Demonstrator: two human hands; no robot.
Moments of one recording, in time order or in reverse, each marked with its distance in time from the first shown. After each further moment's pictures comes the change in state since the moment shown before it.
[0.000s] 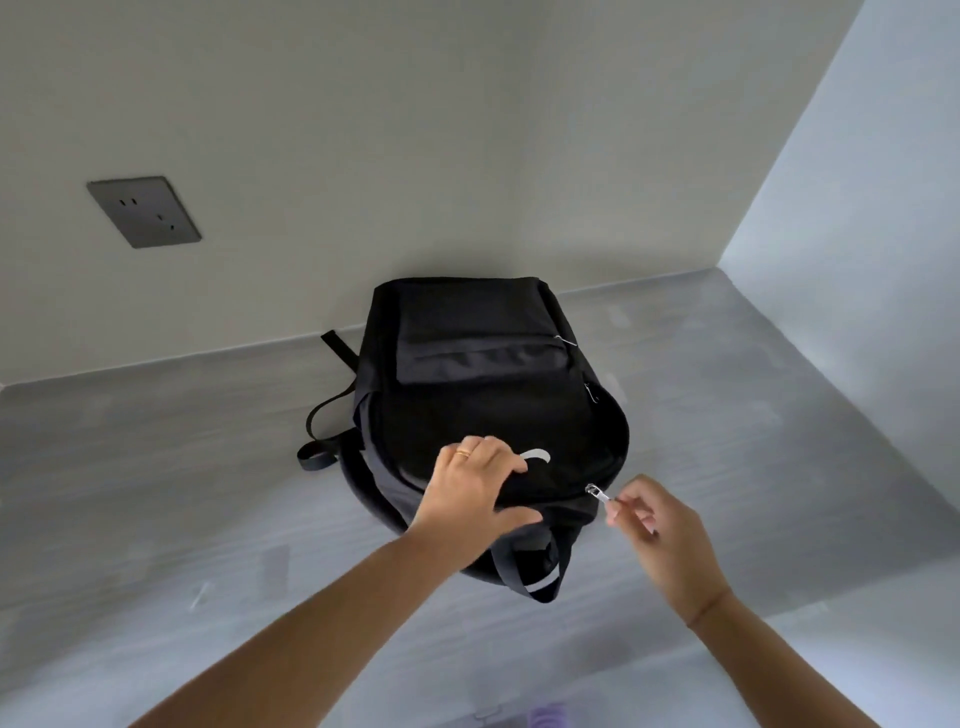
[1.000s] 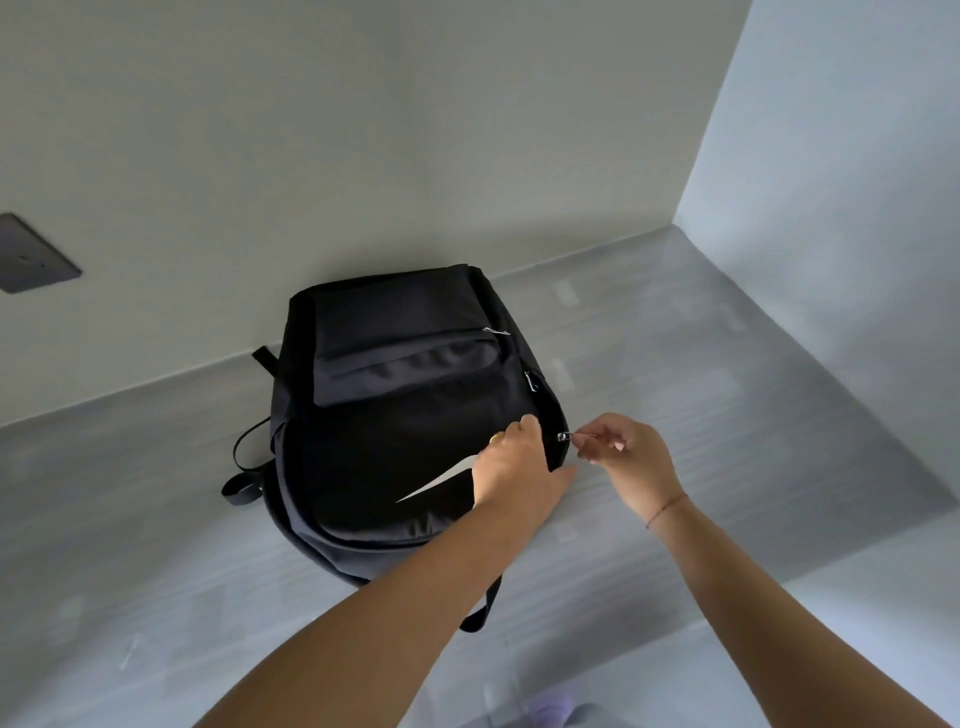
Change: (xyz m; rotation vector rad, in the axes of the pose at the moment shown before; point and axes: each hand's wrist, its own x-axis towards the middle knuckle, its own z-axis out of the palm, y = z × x) left_hand 0.109 0.108 0.064 0.003 -0.197 -0.366; right_hand 0.096 0.062 -0.037 0.354 -0.018 0.162
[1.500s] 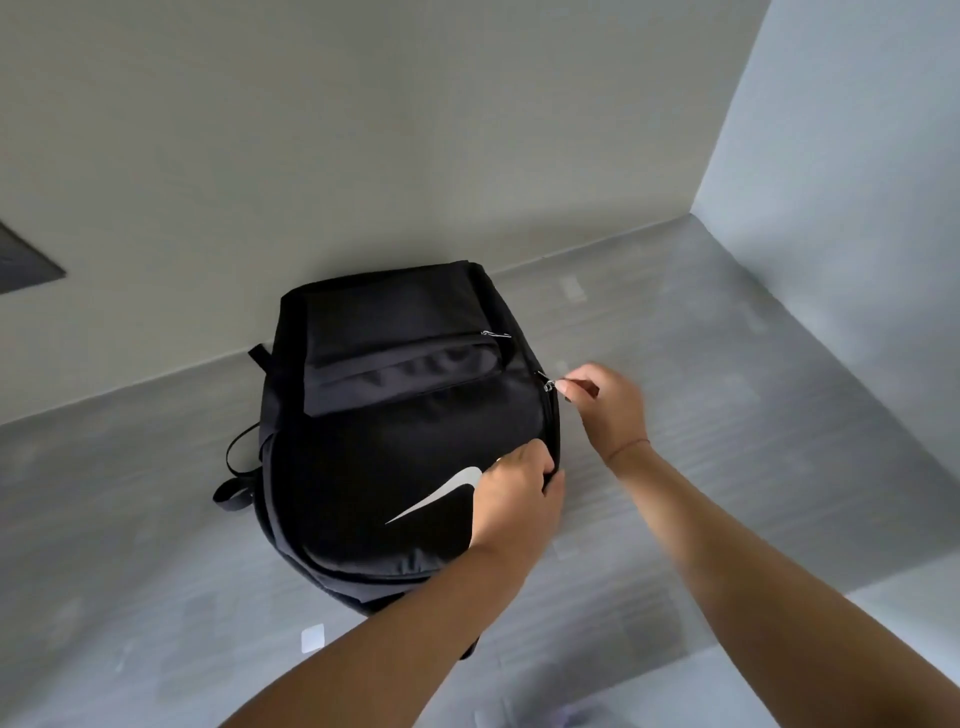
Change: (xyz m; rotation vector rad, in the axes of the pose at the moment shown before) left_hand -0.003 0.000 0.017 -0.214 0.139 0.042; right_hand 0.080 -0.002 0.014 -0.197 0.121 -0.077
